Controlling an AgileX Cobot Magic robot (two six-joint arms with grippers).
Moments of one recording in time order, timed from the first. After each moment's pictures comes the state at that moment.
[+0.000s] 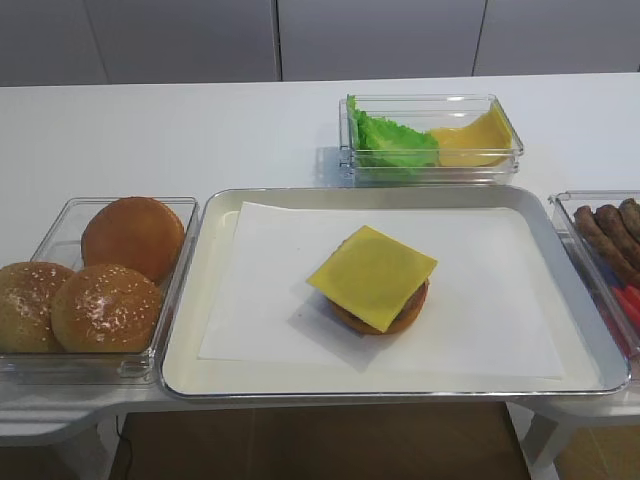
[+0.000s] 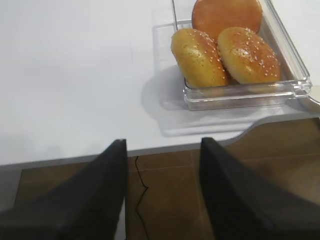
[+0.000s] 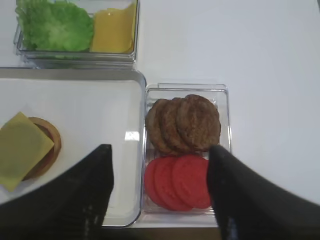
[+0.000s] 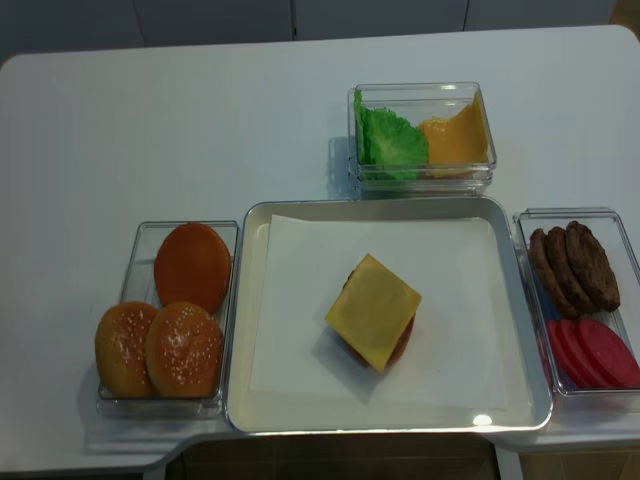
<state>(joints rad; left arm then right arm) -0.01 -0.02 -0.49 0.03 1.19 -0.04 0.07 1.02 -1.33 0.04 1.26 0.02</state>
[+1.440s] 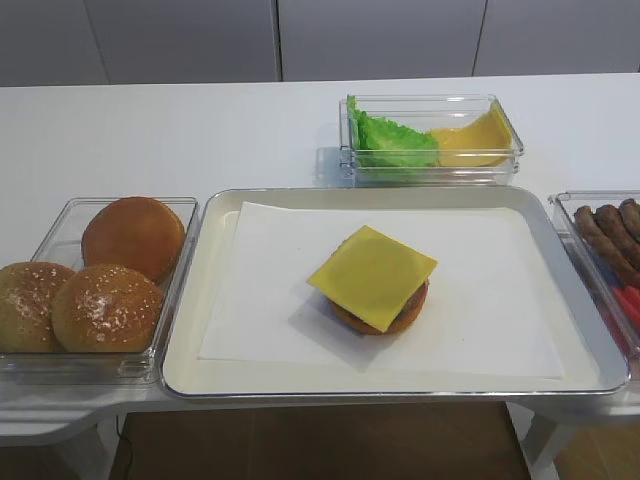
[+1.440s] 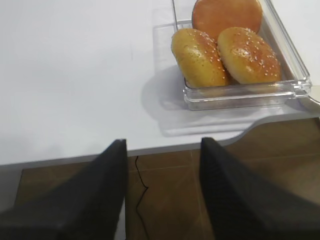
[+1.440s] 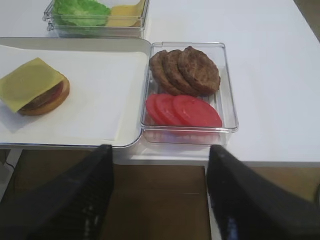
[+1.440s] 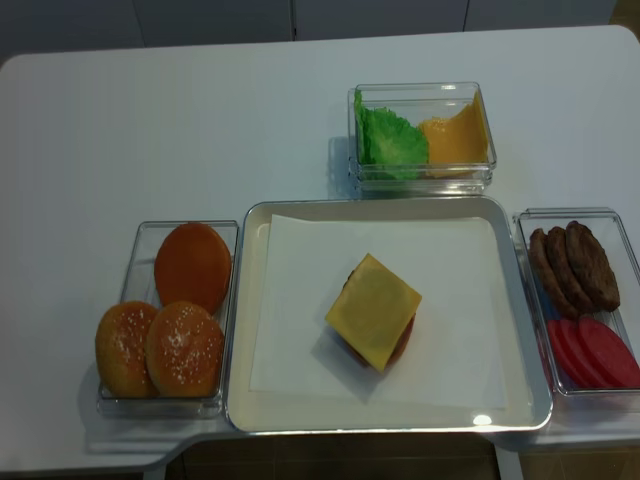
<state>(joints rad) -0.01 -0.02 -0.49 0.03 1.19 -0.04 0.07 0.04 -0.72 0.06 1.28 0.01</state>
